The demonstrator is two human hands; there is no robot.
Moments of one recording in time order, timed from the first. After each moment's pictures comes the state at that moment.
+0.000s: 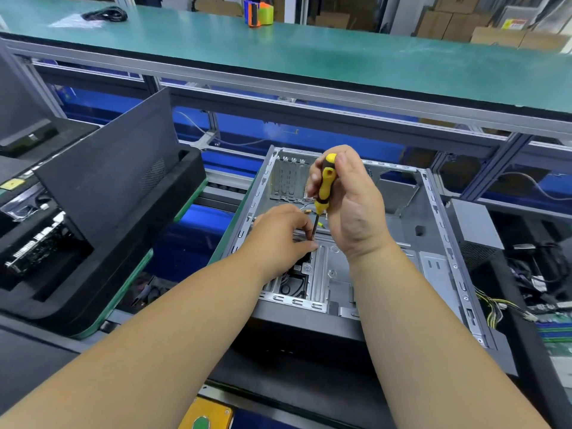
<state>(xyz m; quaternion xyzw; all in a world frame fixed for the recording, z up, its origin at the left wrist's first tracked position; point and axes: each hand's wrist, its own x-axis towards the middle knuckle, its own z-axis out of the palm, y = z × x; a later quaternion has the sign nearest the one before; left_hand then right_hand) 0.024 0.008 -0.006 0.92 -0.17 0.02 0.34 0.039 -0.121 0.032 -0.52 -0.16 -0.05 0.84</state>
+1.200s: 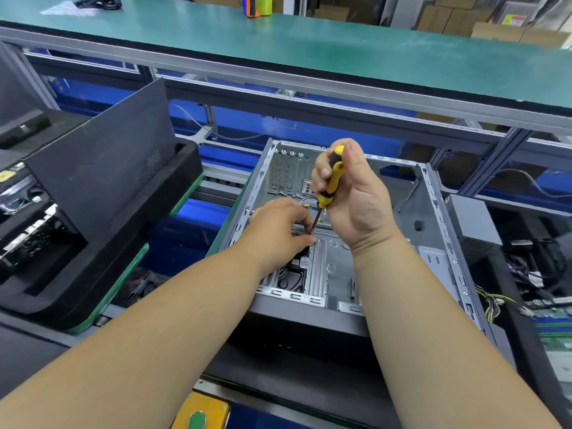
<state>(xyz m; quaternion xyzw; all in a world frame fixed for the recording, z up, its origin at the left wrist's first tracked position) 0.025 0.009 -0.007 0.92 -0.18 0.02 0.33 0.038 -0.127 0.036 -0.47 -0.16 0.01 0.87</state>
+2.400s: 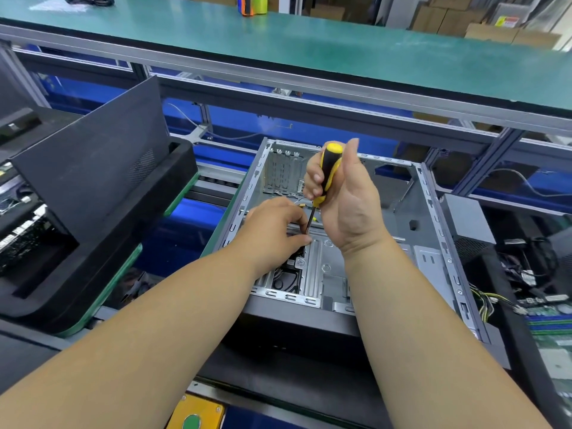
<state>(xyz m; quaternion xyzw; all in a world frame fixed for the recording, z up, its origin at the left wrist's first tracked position) 0.027 0.009 -0.011 0.93 -0.19 0.03 0.32 0.040 -0.120 0.031 -0.49 -0.14 -0.01 0.86</state>
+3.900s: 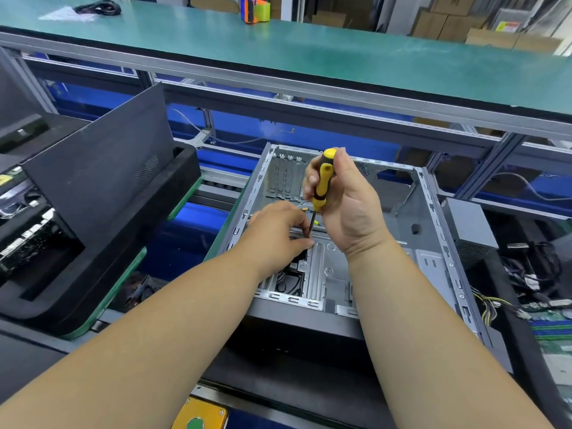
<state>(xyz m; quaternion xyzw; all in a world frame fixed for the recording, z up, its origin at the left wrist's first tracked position) 0.027 0.010 -0.010 0.93 -0.18 0.03 0.33 0.039 -0.122 0.030 -0.48 -0.14 0.01 0.87</state>
